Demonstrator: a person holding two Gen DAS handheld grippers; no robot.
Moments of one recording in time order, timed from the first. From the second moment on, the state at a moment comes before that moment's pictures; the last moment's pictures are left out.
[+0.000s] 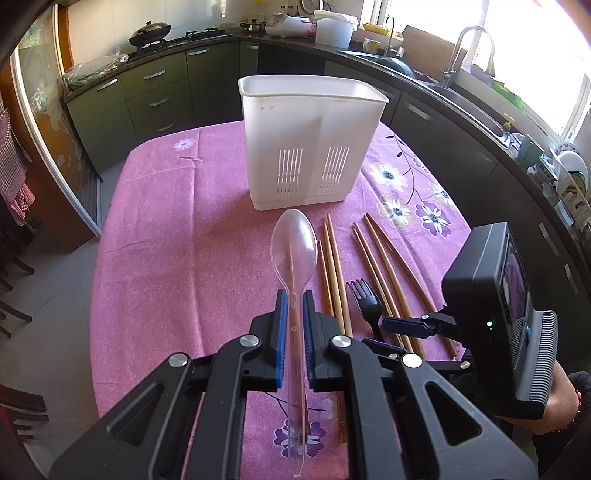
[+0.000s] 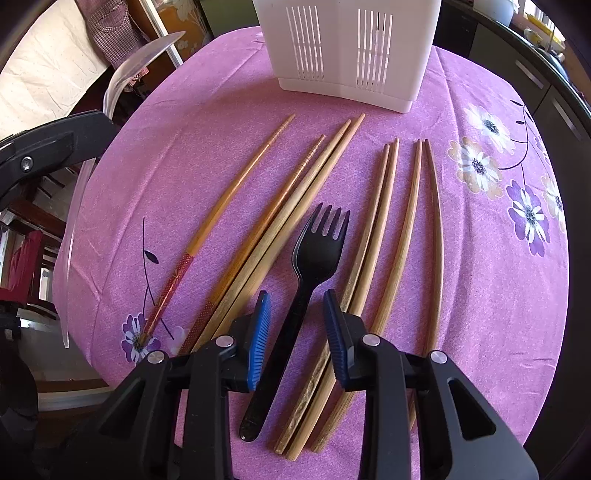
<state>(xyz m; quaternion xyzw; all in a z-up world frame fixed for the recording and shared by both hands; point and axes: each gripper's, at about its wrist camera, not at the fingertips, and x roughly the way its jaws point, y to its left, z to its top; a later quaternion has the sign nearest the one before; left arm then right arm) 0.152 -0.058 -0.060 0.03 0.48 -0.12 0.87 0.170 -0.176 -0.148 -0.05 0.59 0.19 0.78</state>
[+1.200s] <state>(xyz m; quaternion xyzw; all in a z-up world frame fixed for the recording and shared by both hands) 0.278 -0.085 0.094 -0.04 0.23 -0.12 0.96 0.135 -0.259 -0.052 0.11 0.41 0.26 0.87</state>
